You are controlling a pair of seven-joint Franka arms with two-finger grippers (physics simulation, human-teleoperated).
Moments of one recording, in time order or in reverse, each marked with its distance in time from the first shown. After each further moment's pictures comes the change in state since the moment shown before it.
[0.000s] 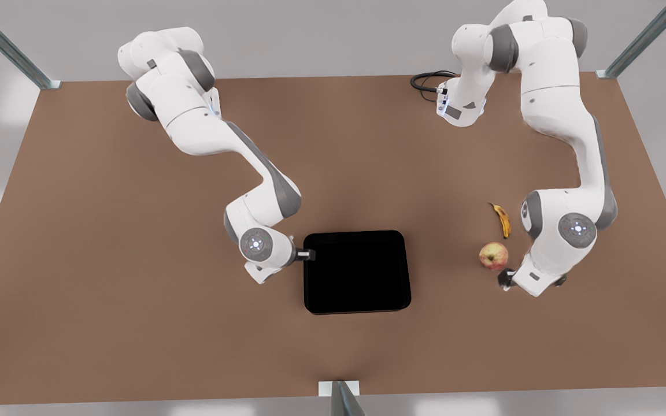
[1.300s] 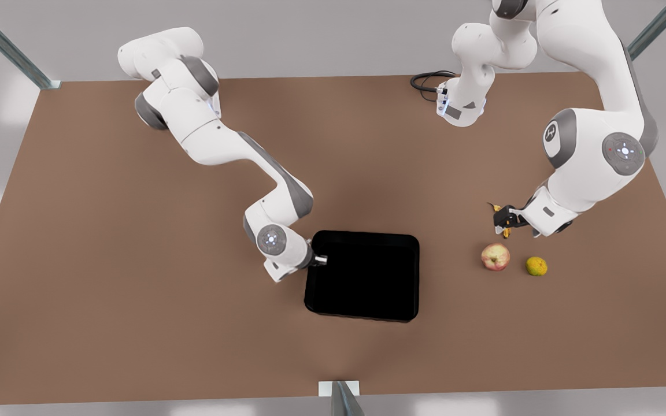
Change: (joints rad) left arm -0.066 -0.315 -0.031 -0.100 -0.084 -0.348 -0.019; right arm -0.013 0.061 0.104 -0.050 -0.040 0.253 0.119
